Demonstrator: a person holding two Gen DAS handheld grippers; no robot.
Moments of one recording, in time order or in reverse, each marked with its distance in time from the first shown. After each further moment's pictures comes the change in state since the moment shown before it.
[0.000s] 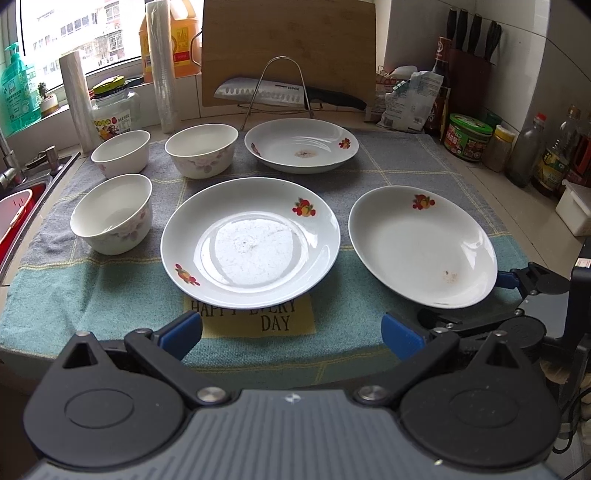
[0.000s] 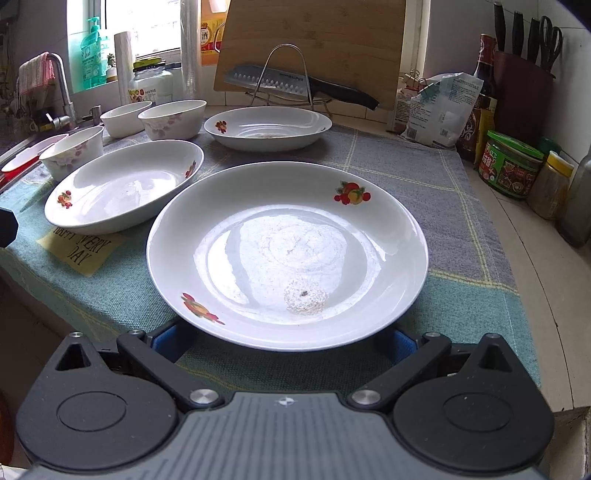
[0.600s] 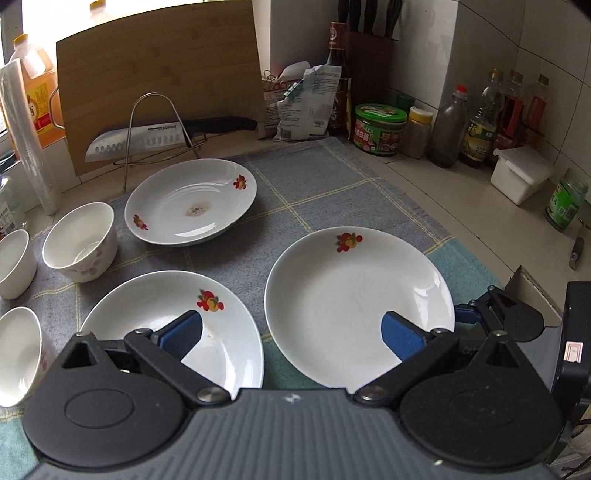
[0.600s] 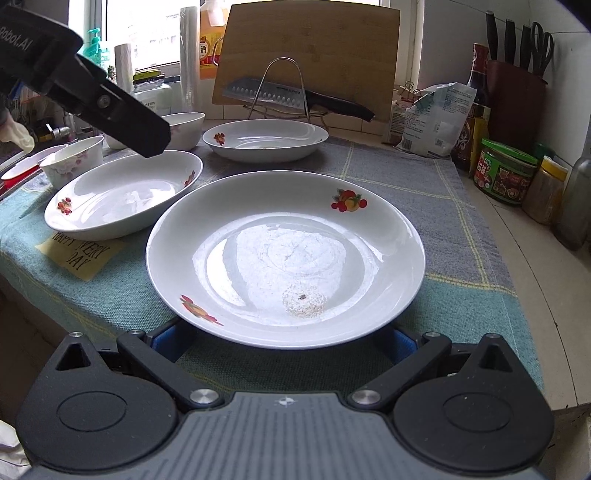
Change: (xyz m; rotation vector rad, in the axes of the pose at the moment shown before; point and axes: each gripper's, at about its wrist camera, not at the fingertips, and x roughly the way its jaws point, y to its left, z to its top) left arm 0.058 -0.042 0.085 0.303 0.004 -0.260; right arm -0.002 0.001 -0.007 0.007 -0.052 -0.011
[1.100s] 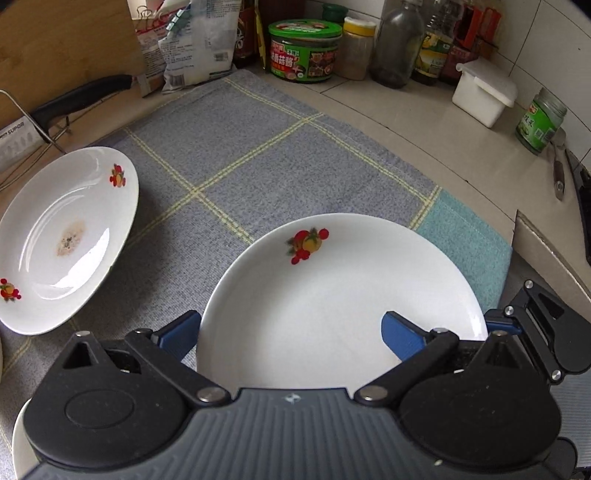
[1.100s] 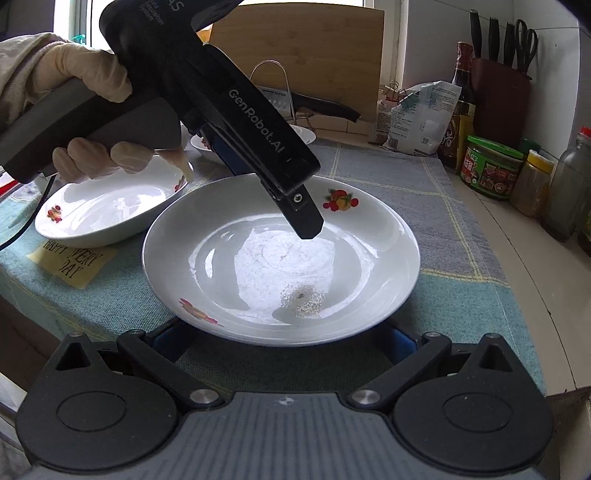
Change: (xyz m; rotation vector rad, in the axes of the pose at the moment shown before) left arm 0.127 -0.011 0.048 0.222 0.260 -0.228; right arm -0.002 0.005 -0.001 0.037 -0.008 -0.046
